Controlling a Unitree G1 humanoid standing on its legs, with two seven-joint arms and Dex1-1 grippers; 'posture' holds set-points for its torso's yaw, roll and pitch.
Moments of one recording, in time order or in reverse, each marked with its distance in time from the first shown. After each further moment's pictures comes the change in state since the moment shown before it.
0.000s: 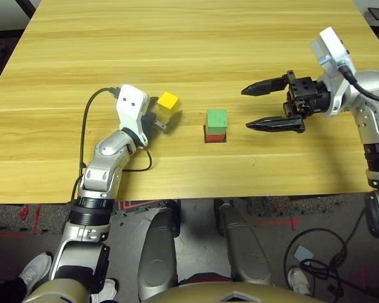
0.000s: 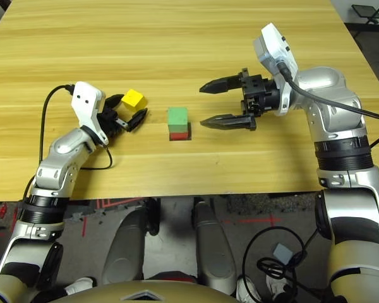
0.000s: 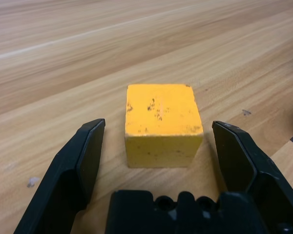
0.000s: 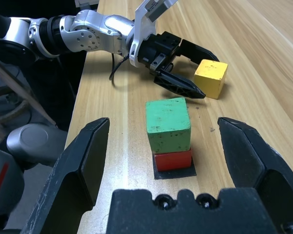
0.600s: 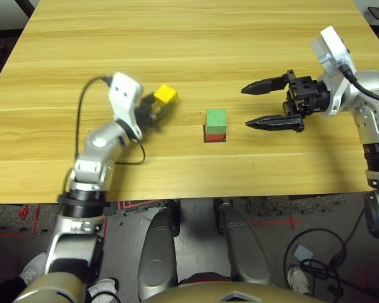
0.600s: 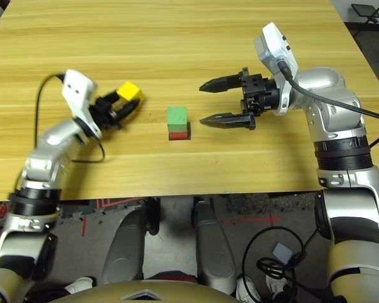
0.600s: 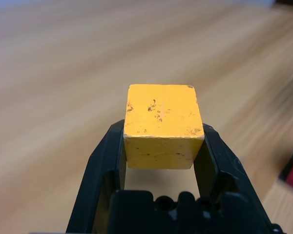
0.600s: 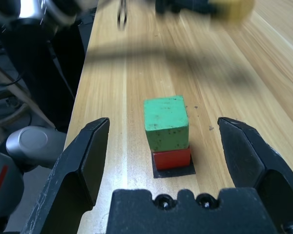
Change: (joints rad) left arm -0.295 0.273 0.117 -0.066 -0.241 0.160 -0.320; right arm 0.000 0.003 0.001 0.049 -0.001 -0.033 0.018
